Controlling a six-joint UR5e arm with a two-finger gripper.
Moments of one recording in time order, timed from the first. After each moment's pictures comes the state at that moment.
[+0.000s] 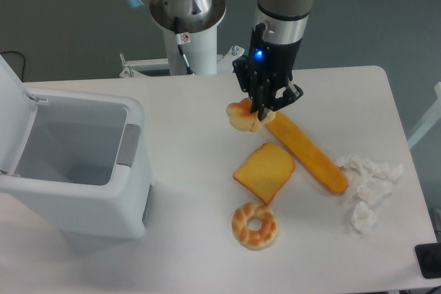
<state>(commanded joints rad) 2.59 -1.68 -1.49 -1.37 1.36 1.32</state>
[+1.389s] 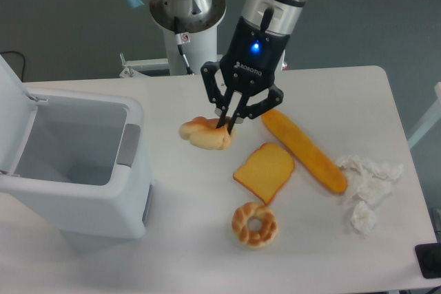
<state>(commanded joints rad) 2.59 -1.66 -1.48 -1.21 0.90 0.61</state>
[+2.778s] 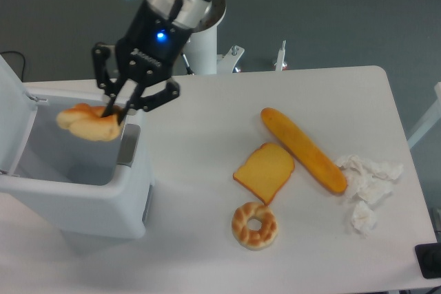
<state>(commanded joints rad) 2.37 -1.64 -1.53 -1.19 0.79 0.37</state>
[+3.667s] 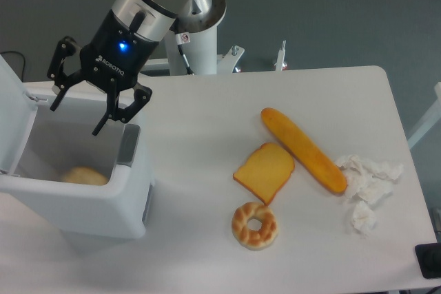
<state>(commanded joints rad) 2.32 -1.65 -1.53 -1.14 0.78 0.38</state>
